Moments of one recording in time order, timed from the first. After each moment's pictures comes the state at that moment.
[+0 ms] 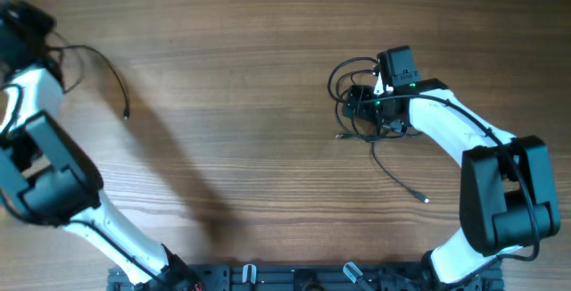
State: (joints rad) left arm 0.52 2.11 1.50 0.24 0.02 -0.45; right arm 0.22 1.79 1.03 -0.48 -0.18 0.47
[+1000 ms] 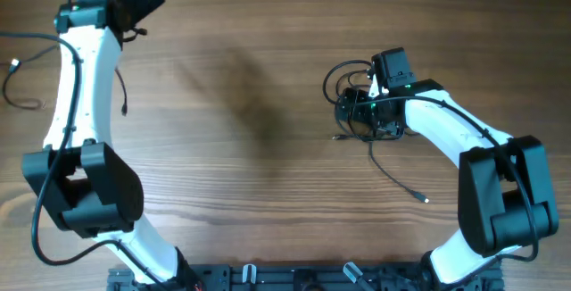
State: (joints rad) left arm 0.12 1.91 1.76 -0.67 -0.07 -0.47; right arm 0.24 1.79 1.03 -0.50 -0.22 0.51
